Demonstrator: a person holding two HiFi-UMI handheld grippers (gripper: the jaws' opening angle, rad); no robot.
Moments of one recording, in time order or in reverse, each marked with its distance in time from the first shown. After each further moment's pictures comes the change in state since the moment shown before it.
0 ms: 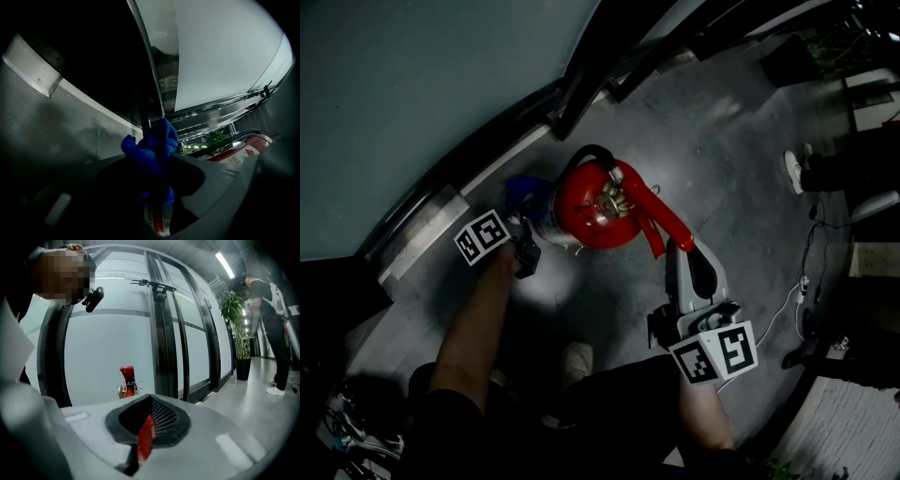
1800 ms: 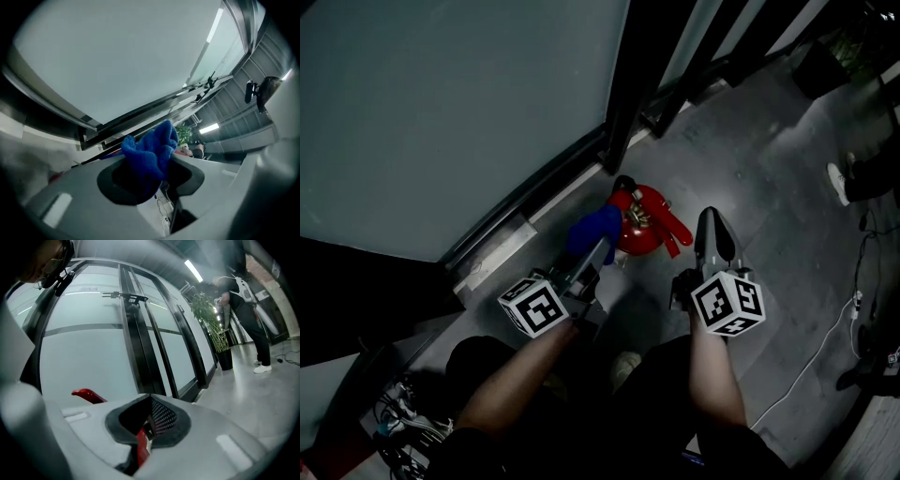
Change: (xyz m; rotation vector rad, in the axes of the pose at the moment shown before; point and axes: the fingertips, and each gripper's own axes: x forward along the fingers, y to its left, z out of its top) left arm -0.129 -0.269 -0.003 0.295 -0.075 -0.319; right arm 0.024 -0.050 0.022 0.236 -0.136 -0.150
